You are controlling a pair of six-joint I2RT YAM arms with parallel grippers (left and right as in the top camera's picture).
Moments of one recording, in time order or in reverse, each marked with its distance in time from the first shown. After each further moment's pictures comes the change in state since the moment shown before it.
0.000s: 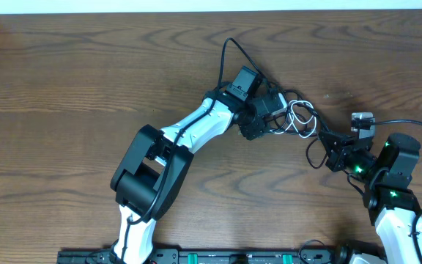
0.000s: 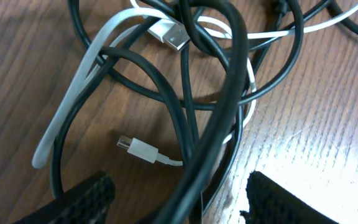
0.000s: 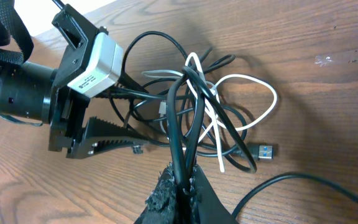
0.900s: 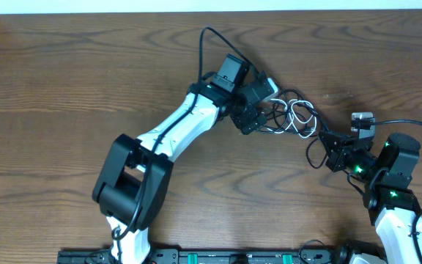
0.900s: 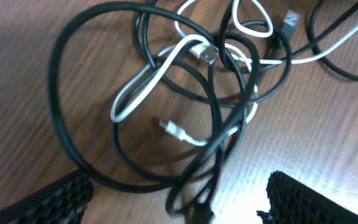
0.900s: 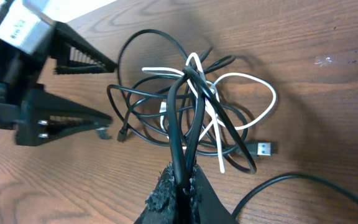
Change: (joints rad) left arm 0.058 -0.108 0.000 -0.051 0.033 -0.071; right arm 0.000 0.000 0.000 0.002 0.000 0.000
